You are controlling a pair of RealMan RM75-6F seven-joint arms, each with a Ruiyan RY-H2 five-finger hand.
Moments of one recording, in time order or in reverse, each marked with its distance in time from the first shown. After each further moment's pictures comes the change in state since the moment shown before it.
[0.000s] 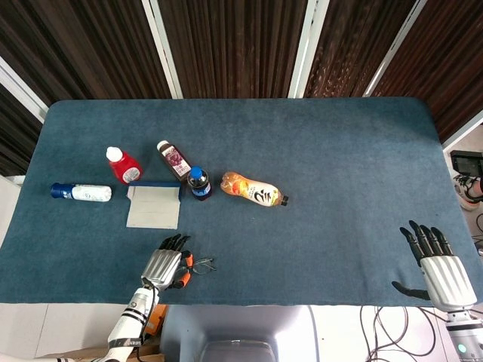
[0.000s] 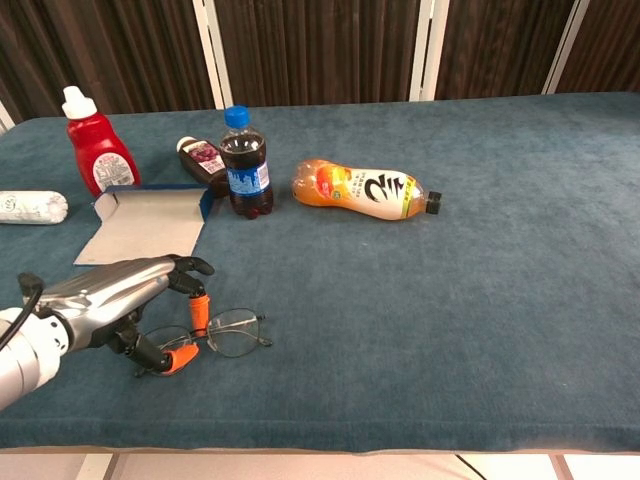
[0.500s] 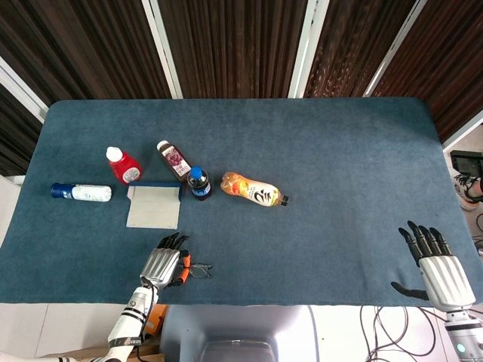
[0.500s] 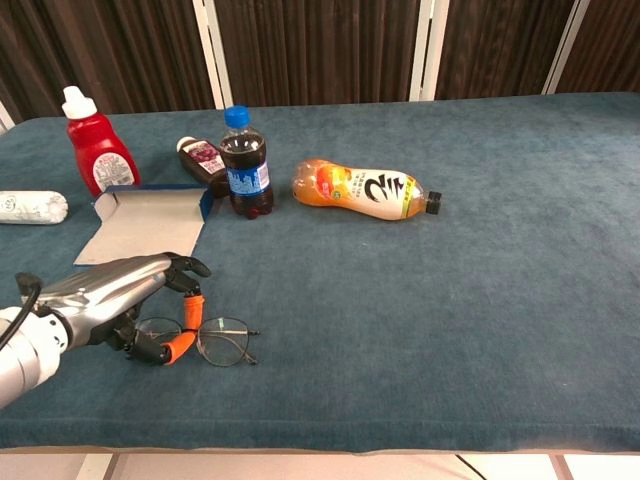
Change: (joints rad) left arm -0.004 -0.008 0.005 0.024 0.006 0.016 -0.029; right arm 0.000 0.000 0.002 -0.002 -0.001 -0.009 -0.008
